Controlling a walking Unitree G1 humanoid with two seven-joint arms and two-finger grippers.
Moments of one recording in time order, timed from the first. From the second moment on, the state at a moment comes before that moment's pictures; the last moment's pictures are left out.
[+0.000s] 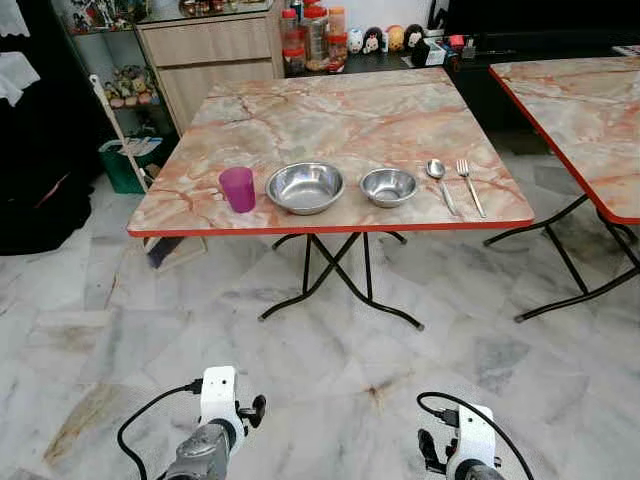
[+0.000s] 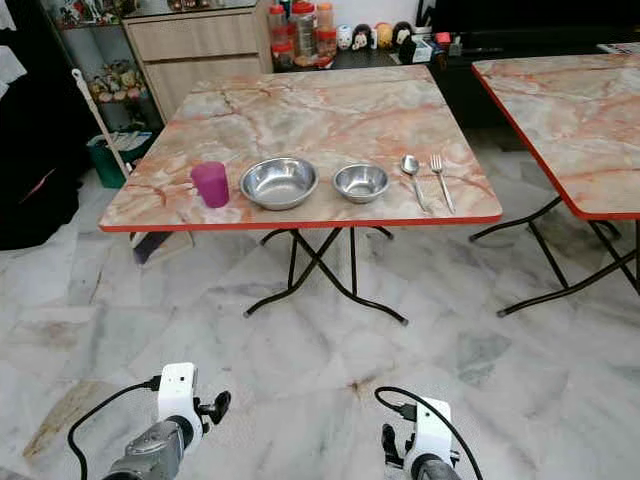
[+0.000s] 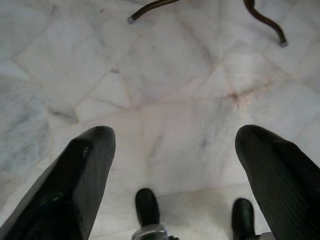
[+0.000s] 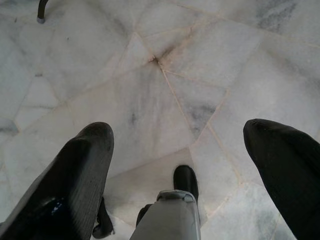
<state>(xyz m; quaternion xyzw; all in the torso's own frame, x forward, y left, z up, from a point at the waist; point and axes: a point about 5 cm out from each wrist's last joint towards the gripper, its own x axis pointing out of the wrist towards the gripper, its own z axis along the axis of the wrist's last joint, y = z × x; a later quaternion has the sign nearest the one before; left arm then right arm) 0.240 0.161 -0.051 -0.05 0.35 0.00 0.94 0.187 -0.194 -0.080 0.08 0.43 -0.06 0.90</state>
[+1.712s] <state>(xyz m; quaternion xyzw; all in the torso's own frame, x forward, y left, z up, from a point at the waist) 0.222 0.175 -0.062 -0.05 0.37 0.03 0.93 0.191 -0.202 -0.077 0.07 0.43 -0.07 0.90</state>
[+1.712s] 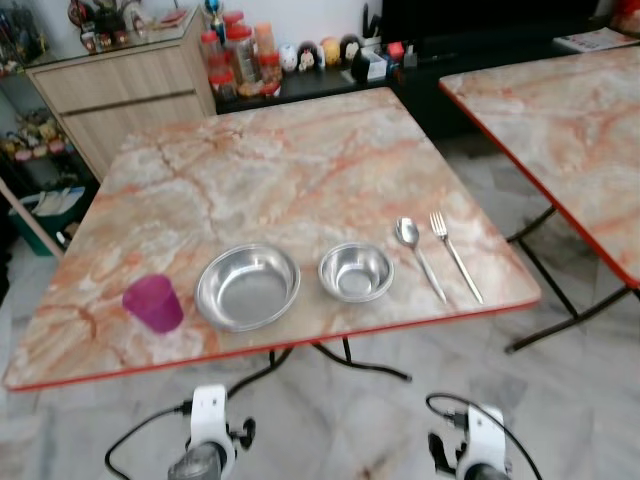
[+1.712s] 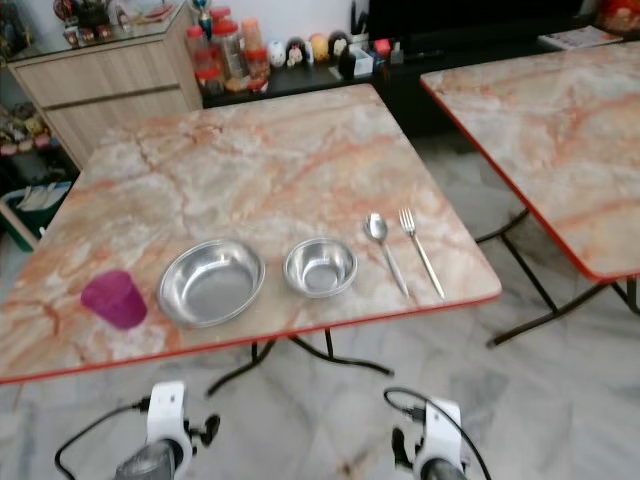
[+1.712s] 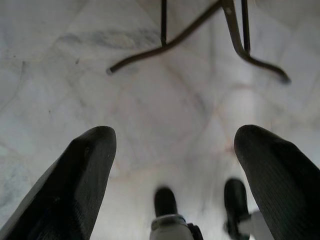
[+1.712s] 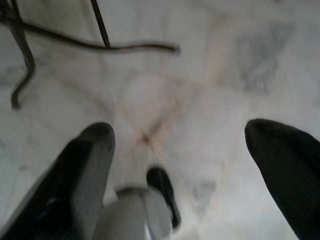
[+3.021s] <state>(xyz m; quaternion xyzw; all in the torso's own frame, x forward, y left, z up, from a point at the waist) 0.165 0.221 -0.004 -0.05 0.09 0.10 0.99 0.176 -0.189 -0.087 0.06 0.46 -0.04 0.89</state>
